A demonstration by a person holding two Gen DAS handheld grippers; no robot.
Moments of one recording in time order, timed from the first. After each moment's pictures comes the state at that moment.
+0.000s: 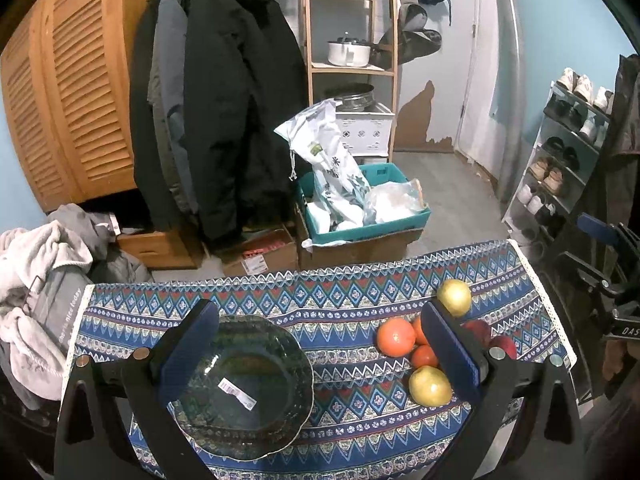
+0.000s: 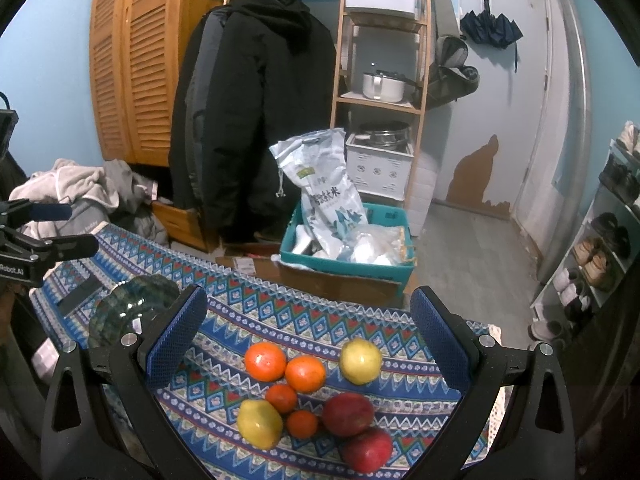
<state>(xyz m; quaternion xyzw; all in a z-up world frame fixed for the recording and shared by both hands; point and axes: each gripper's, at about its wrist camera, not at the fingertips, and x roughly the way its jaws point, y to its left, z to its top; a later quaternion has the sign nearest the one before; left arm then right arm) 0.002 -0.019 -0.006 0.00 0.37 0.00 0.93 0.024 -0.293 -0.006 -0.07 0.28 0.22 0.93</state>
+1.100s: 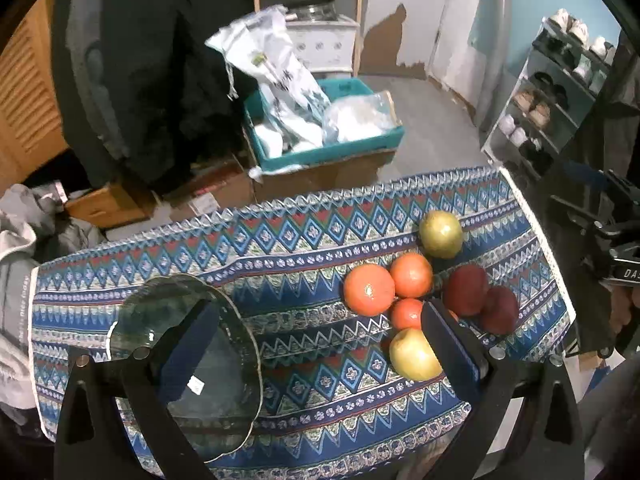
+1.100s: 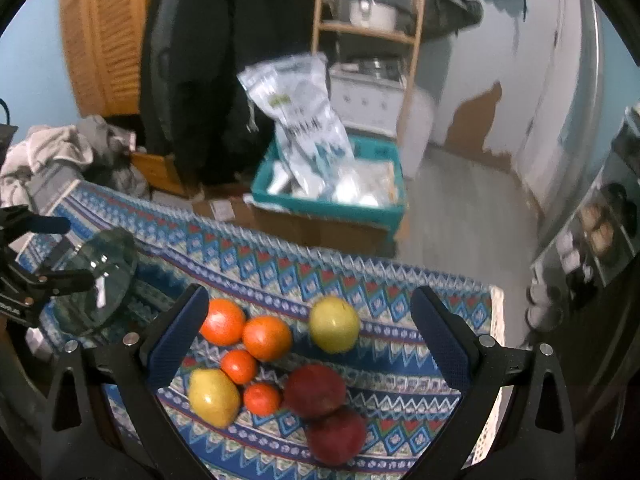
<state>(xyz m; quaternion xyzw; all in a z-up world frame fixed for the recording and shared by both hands) 0.072 -0.063 -0.097 0.01 0.50 -0.07 0.86 0.099 -0.320 -0.078 -0.09 0.41 0.19 0.88</state>
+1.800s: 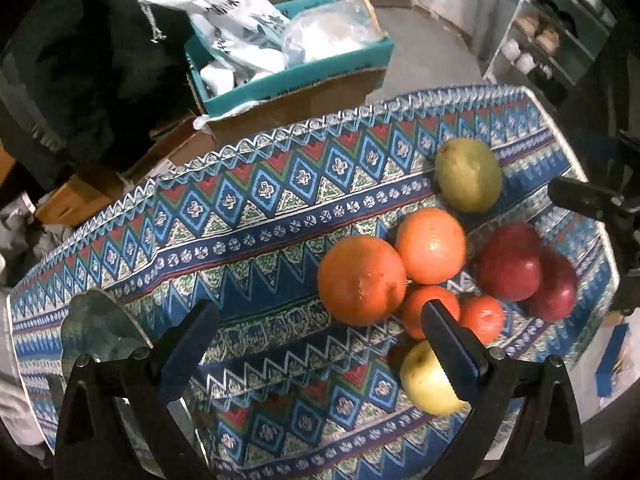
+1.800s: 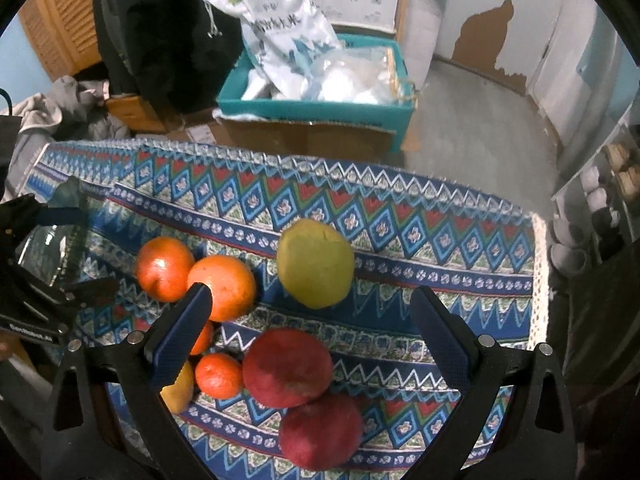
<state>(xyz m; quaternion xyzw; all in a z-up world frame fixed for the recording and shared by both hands) 0.131 -0.120 -0.206 0.08 0.59 -0.09 0.80 0.152 -0.337 -0.176 -0.07 0.54 0.19 0.82</state>
